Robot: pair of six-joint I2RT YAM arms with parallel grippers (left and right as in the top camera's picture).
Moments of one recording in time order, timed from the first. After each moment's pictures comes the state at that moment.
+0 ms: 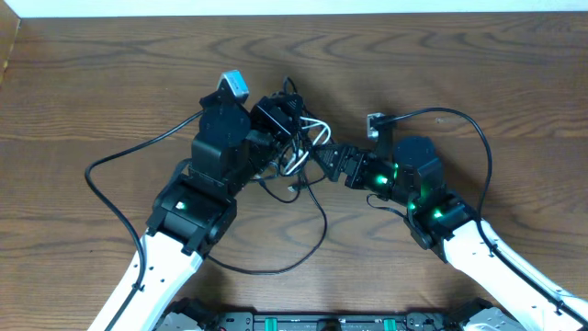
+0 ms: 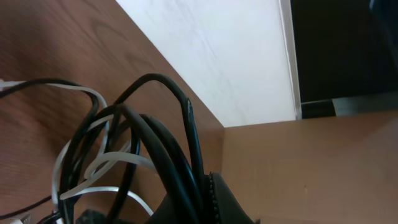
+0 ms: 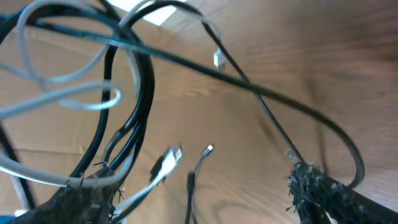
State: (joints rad) left arm -0.50 1.12 1.03 -0.21 0.11 -1.25; right arm 0.53 1.27 0.65 0.23 -0.40 0.94
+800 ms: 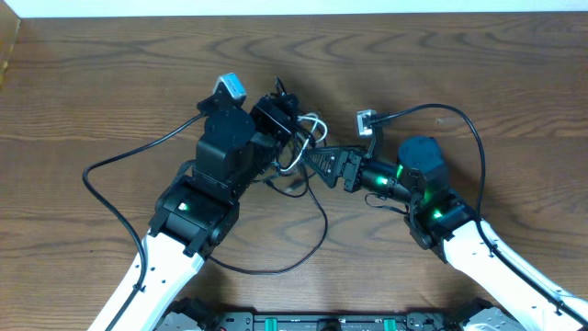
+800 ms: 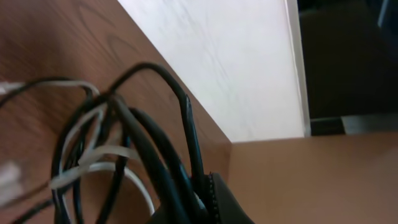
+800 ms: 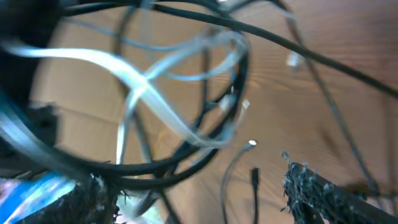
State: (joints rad) left arm -0.51 1.12 1.03 -0.22 0.03 -1.27; right arm 0.53 1.27 0.65 0.34 -0.55 0.91
